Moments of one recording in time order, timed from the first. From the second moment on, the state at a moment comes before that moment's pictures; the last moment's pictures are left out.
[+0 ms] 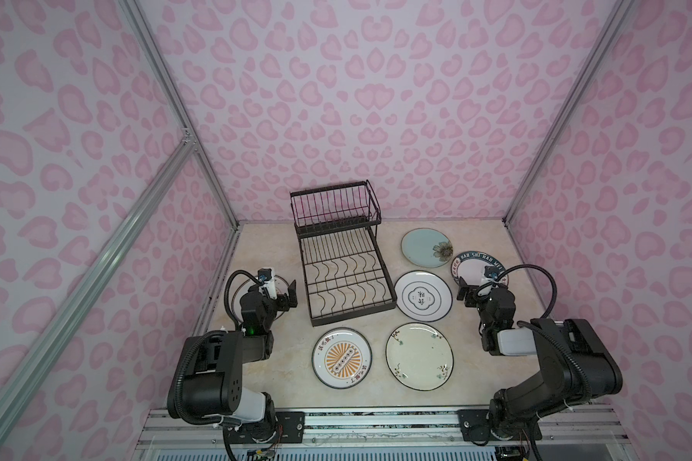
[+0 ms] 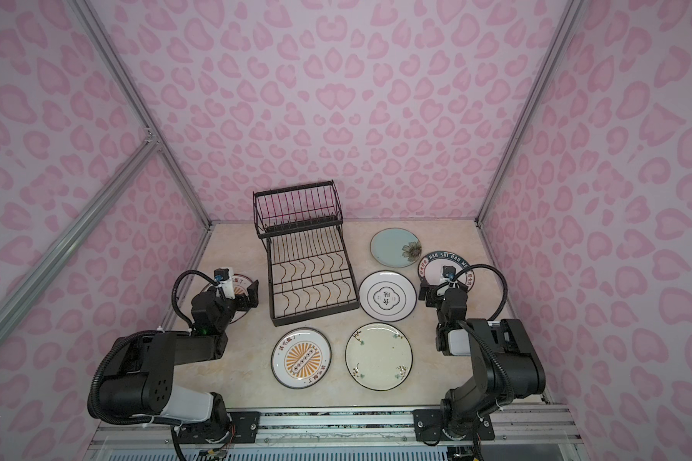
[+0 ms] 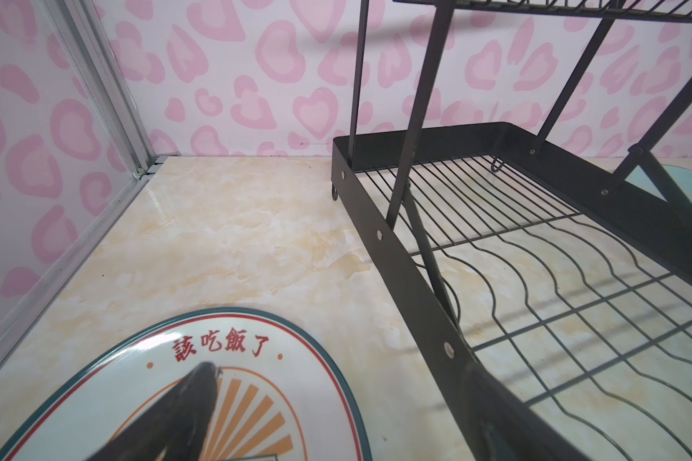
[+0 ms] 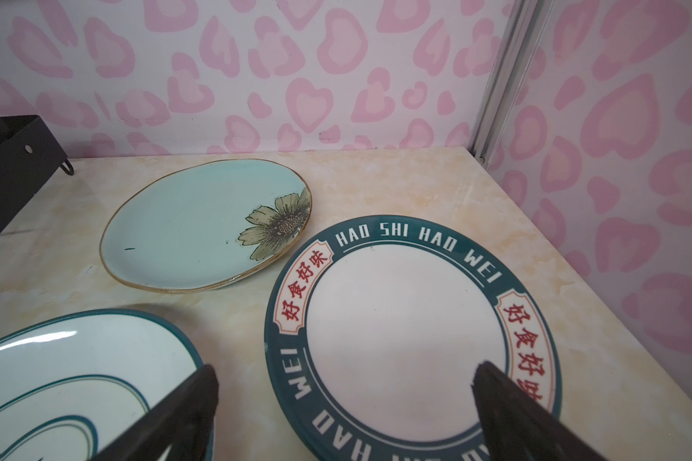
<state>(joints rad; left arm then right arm) 0.07 1.48 0.31 0.91 0.18 -0.01 -0.02 1.57 0.32 0.99 0.07 0.02</state>
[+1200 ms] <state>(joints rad) 0.02 1.11 0.75 0.23 0.00 -0.20 0.04 1.06 0.58 0.34 0.23 0.19</state>
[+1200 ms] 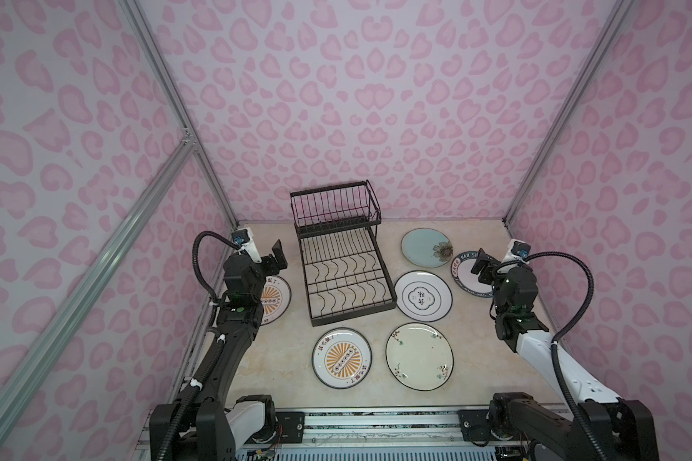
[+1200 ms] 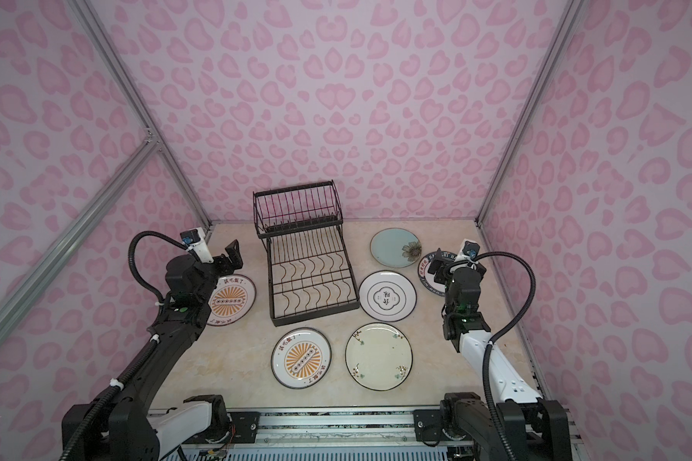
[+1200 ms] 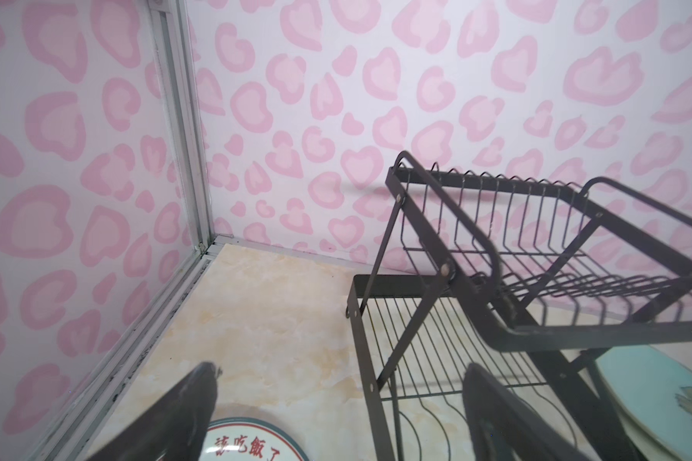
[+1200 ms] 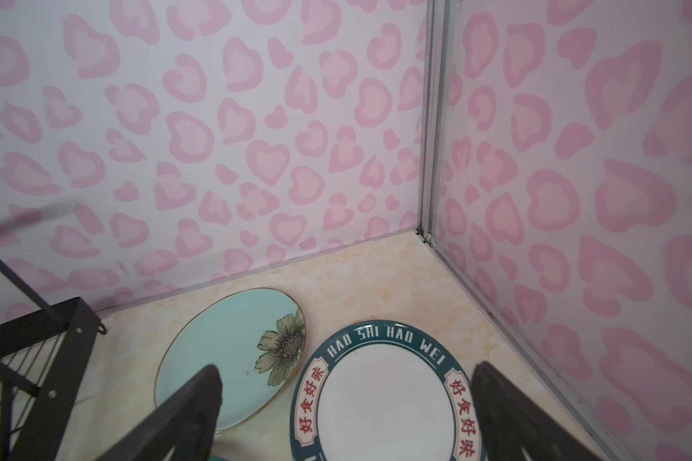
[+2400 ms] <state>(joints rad) -0.03 0.99 0.79 -0.09 0.14 -0.51 -0.49 1.34 0.69 -0.04 -0.53 0.68</state>
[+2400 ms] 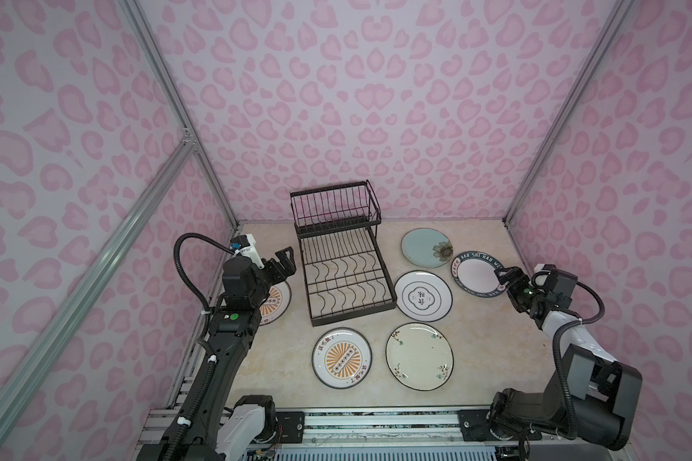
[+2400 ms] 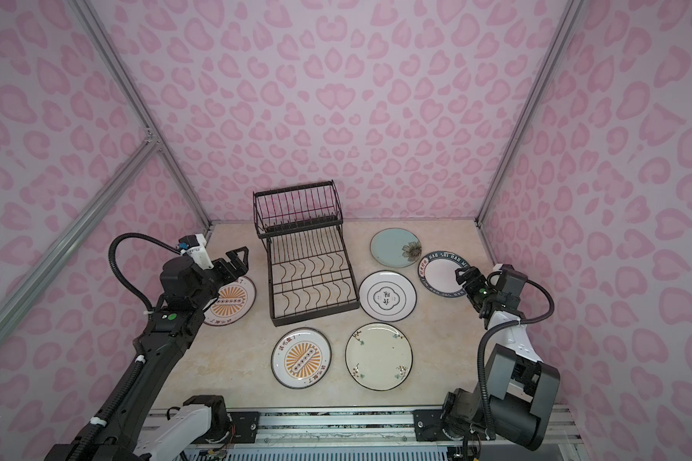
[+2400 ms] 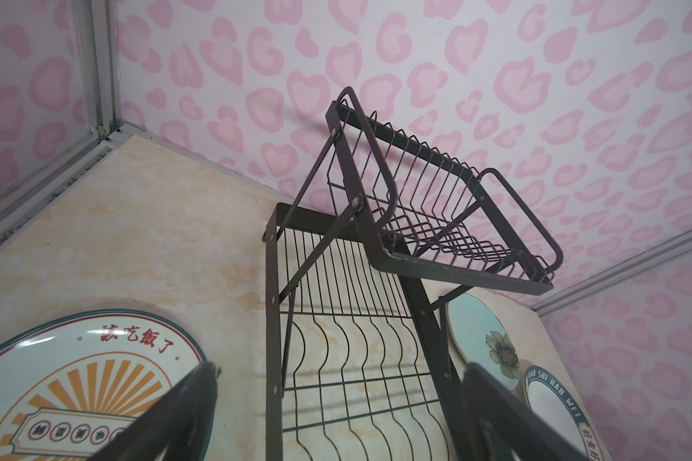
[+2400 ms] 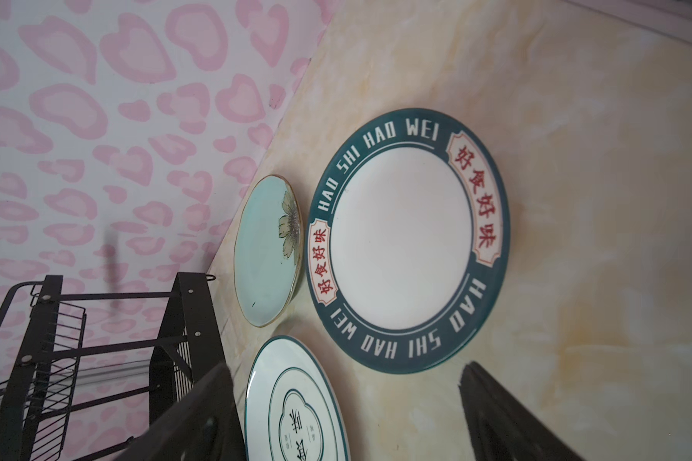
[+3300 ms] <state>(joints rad) -0.13 1.02 0.79 -0.16 0.17 -0.57 -0.60 1.69 0.72 0.07 -0.65 0.70</state>
